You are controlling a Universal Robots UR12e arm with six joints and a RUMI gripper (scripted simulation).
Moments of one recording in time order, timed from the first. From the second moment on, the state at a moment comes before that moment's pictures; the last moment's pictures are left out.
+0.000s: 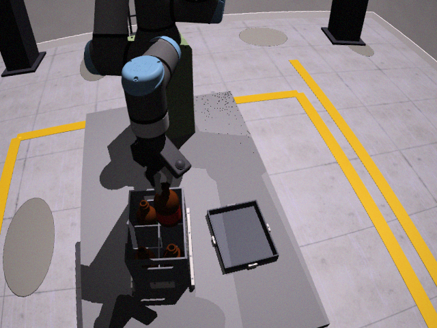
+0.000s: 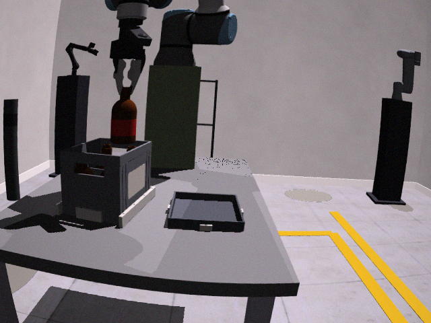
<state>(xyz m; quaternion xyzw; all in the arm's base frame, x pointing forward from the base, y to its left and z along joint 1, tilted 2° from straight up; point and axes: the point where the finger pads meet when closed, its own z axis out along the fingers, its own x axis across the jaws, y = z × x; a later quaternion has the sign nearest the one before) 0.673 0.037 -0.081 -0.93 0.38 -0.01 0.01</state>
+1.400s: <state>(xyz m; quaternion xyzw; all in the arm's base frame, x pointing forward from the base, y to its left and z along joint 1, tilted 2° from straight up) 0.672 0.058 -0.079 -0.93 0.38 -0.02 0.01</state>
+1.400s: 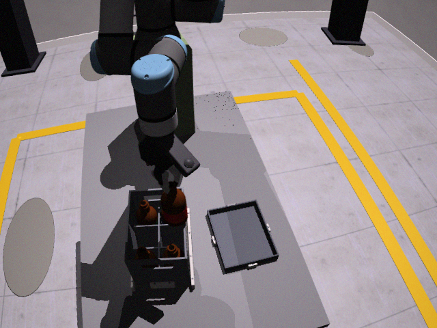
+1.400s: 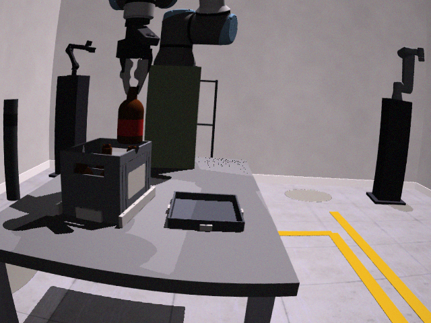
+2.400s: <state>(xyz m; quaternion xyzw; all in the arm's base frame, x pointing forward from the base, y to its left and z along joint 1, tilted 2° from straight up) 0.665 0.105 -0.079 -0.93 0.38 -0.02 0.01</state>
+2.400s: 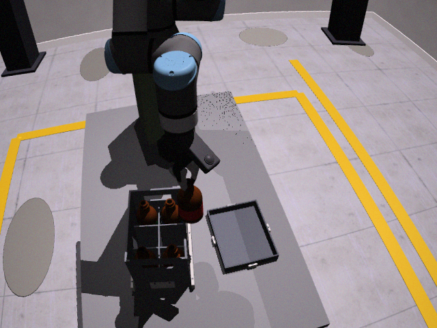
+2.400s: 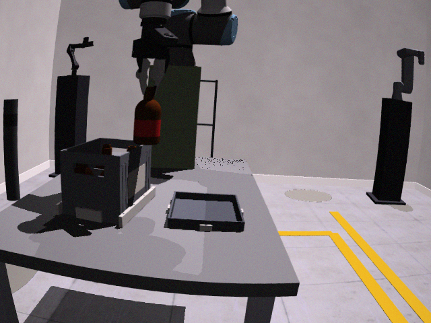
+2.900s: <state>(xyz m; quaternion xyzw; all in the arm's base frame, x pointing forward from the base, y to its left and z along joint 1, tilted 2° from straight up) 0.660 0.135 -0.079 -0.93 0.38 -0.02 0.01</state>
